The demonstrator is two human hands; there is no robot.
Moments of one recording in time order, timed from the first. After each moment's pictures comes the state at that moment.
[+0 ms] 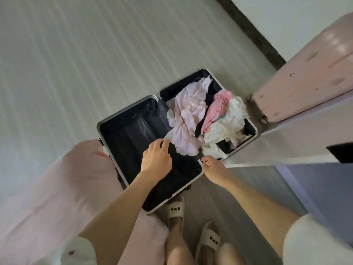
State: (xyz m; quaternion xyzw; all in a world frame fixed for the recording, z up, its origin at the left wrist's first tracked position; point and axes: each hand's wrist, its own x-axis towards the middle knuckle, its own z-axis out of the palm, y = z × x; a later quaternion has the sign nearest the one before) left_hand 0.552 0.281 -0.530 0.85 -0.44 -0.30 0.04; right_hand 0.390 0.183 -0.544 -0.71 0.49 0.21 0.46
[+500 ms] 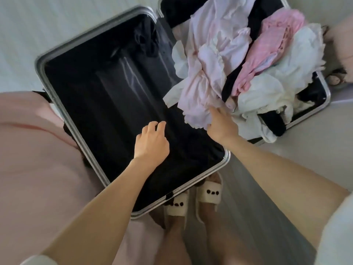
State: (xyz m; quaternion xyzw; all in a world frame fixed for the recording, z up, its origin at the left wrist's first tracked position) left_hand 0.589 0.265 -0.849 0.85 -0.37 -0.37 -0.01; right_hand 0.467 0.110 -0.885 -0.82 0.45 0.25 0.26
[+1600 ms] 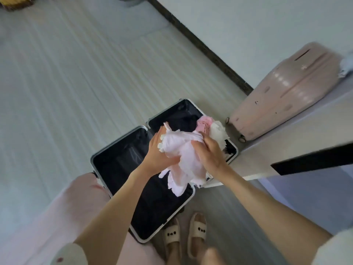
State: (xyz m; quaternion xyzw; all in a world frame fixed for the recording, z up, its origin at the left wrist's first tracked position) left_hand 0.588 0.219 -0.432 0.74 -0.40 -0.42 0.34; right_hand 0.445 0.151 -0.377 -0.68 0.43 -0.17 0.56
